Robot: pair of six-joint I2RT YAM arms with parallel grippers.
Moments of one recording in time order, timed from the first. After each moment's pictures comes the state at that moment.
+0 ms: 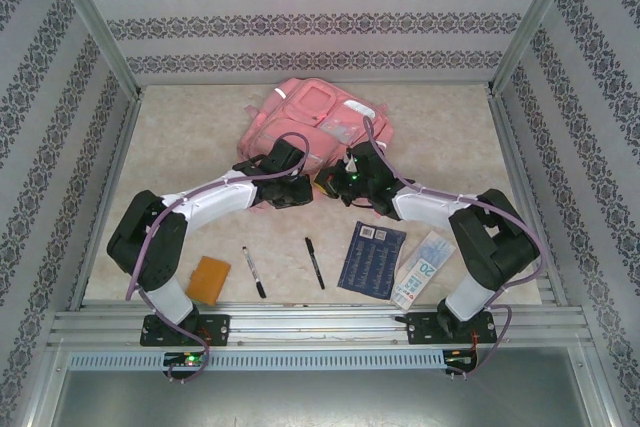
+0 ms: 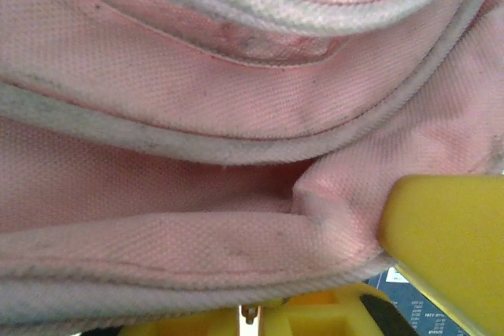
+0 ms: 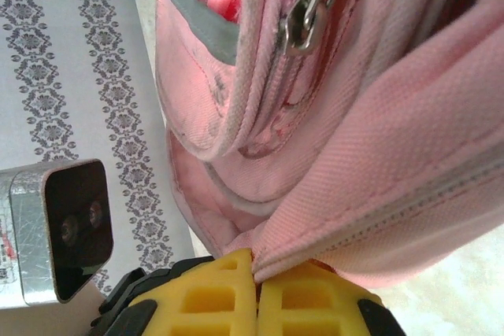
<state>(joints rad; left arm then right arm) -0.60 1.69 1.12 -0.44 0.17 -0.72 0.56 1.65 0.85 0.24 -0.46 1.30</state>
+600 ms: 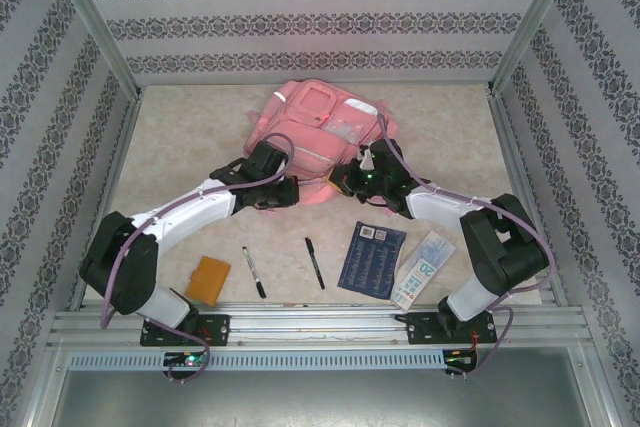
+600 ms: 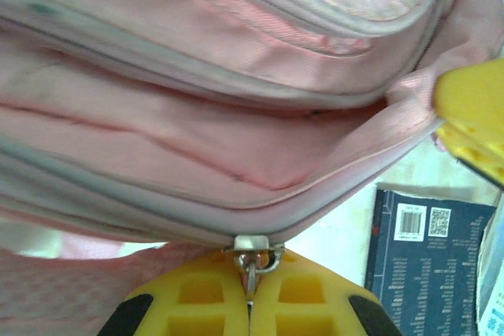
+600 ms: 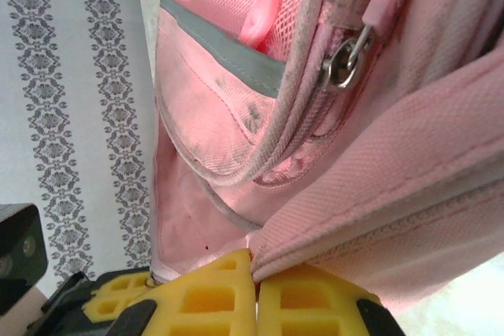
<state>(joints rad) -0.54 1.50 1.01 -0.46 0.17 -0.59 0.44 1.60 0.80 0.21 -0.56 1.15</state>
